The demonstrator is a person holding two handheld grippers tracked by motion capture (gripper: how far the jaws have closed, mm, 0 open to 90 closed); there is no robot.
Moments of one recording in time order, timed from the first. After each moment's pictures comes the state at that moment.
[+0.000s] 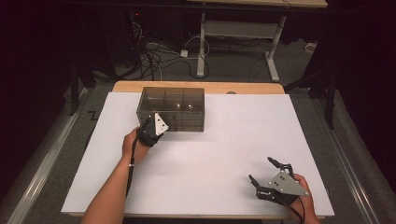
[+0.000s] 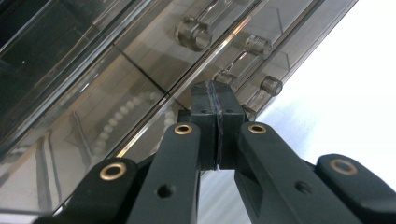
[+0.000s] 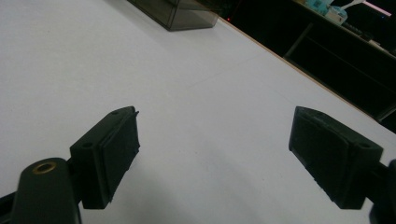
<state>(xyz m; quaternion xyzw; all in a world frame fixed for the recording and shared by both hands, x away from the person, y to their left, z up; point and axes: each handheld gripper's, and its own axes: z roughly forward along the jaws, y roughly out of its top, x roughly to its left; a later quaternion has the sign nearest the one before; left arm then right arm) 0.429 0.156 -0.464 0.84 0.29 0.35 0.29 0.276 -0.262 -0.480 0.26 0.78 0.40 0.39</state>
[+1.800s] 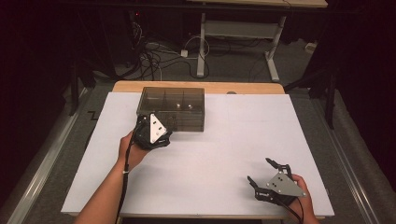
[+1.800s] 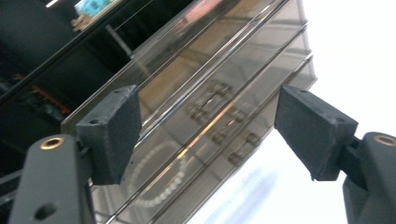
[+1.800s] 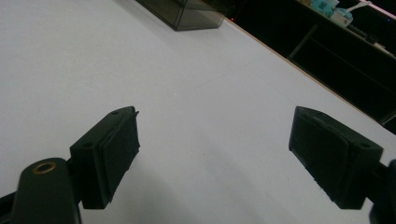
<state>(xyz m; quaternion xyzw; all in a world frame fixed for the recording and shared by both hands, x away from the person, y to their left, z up) 0.387 0.149 -0.429 0.80 0.26 0.40 0.37 0.274 -0.259 -0.480 0.25 0.79 0.40 0.39</state>
